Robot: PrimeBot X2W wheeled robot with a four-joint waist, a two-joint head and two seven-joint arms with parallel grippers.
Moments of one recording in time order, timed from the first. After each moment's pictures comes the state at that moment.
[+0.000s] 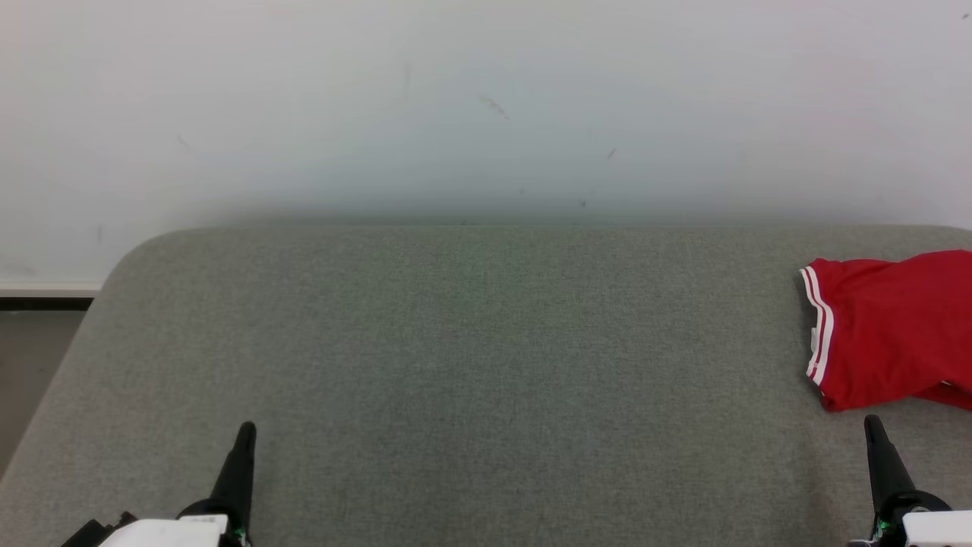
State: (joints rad) left arm -0.08 0.05 0.09 0.24 -1.47 -0.11 0.08; right arm -0.08 -0.05 -0.11 0.24 1.47 0.13 0.08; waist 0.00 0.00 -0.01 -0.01
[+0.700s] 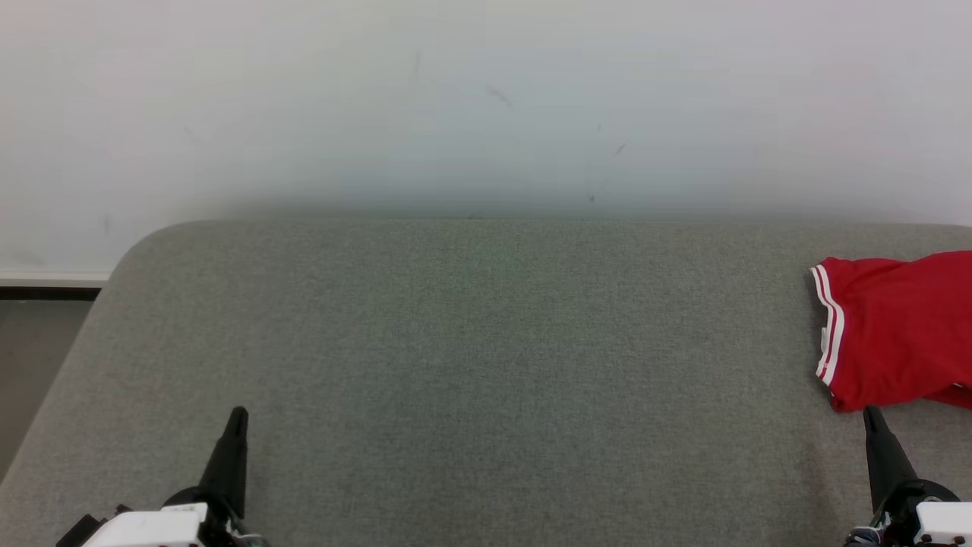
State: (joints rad) left arm -0.10 0.05 0.11 0.25 -1.61 -0.13 0.11; right arm -0.10 -0.05 -0.11 0.24 1.61 0.13 0.11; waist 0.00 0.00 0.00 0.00
